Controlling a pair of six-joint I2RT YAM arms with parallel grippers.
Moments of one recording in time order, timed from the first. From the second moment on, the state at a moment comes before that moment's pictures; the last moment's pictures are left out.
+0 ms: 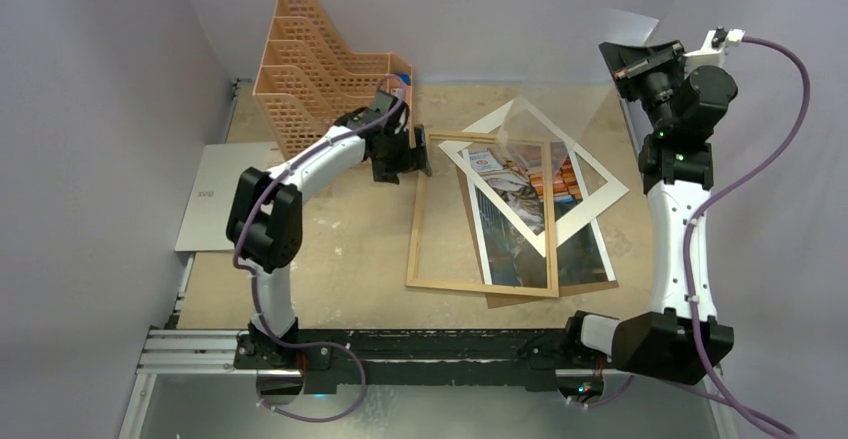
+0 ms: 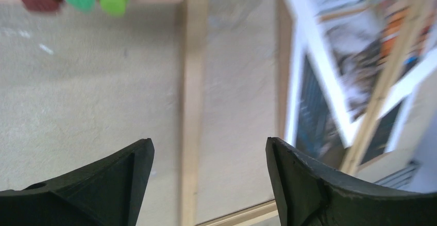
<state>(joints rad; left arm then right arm) -0.50 1.94 1.54 -0.68 0.16 -0.59 -0.22 1.22 1.36 -0.05 -0.39 1.03</state>
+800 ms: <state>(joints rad) -0.58 1.90 1.49 0.06 0.35 -1.86 -0.12 1.36 1.49 -0.27 -0.07 1.36</state>
